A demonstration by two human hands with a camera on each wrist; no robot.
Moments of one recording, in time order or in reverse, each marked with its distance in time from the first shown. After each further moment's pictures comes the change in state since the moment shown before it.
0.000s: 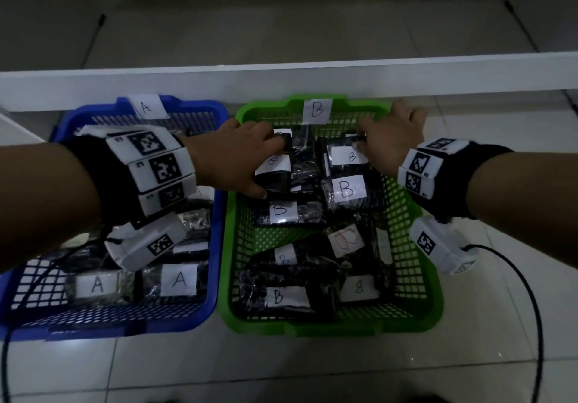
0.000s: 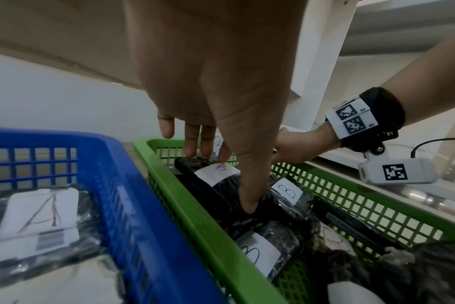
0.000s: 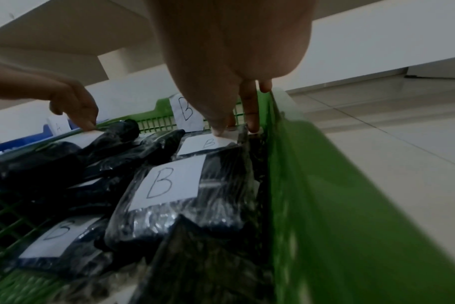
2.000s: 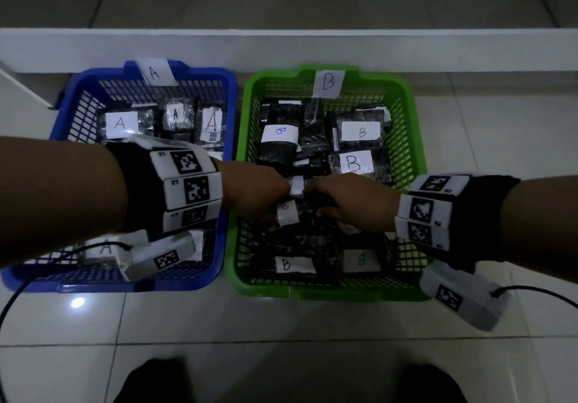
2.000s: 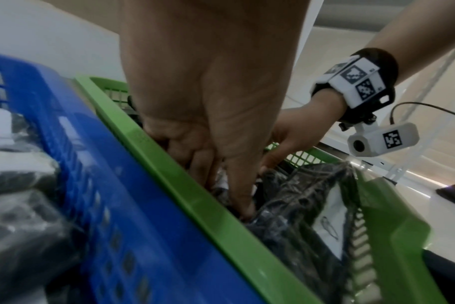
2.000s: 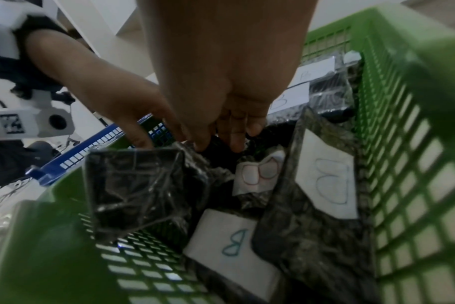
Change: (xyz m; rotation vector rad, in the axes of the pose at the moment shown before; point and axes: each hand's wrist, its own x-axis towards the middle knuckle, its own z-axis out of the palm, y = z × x) left_hand -0.017 0.053 0.037 -0.263 -0.306 0.132; right_hand -0.086 -0.074 0.002 0.372 -0.451 -0.461
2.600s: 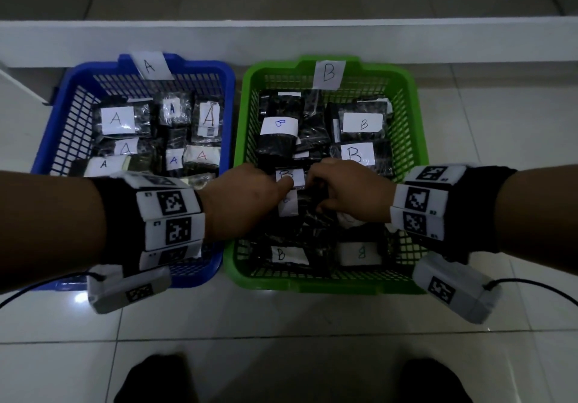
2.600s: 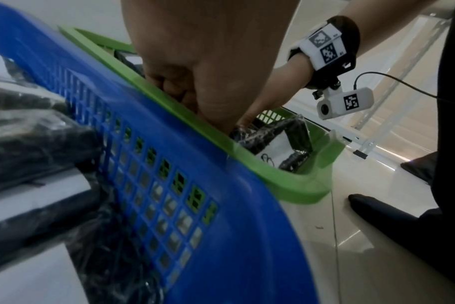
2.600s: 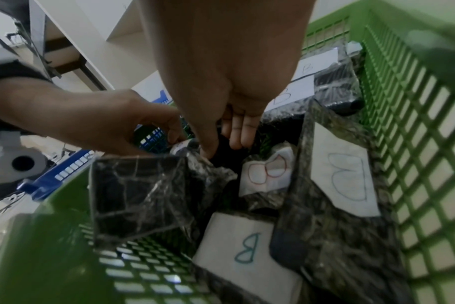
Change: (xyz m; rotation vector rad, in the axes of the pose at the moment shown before) left_hand -0.027 0.012 0.027 0.171 0.483 0.039; right_hand 0.005 0.001 0.000 0.052 0.058 0.013
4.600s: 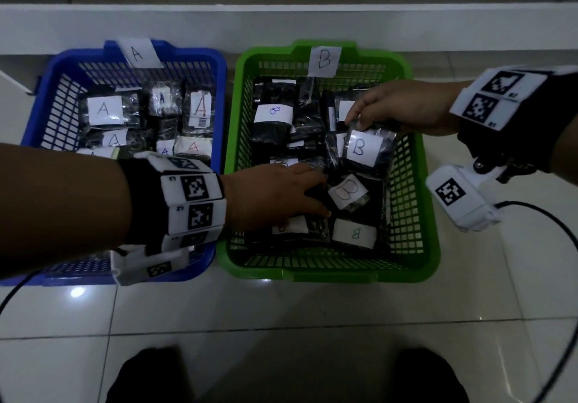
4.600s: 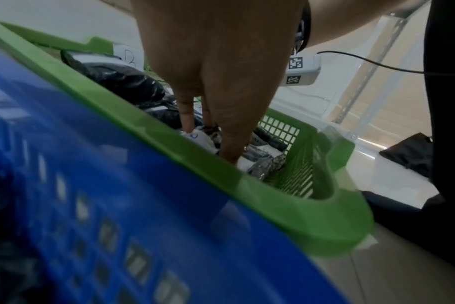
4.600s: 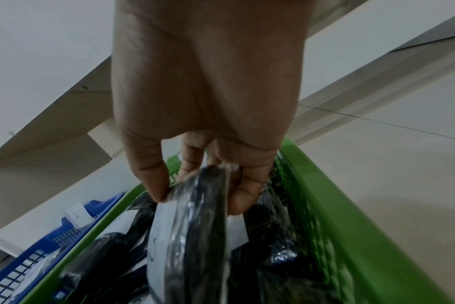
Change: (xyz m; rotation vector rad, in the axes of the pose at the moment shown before) left_hand 0.034 0.010 0.011 -0.039 -0.126 0.314; right_hand -0.002 0.043 -0.089 0.585 0.012 0.330
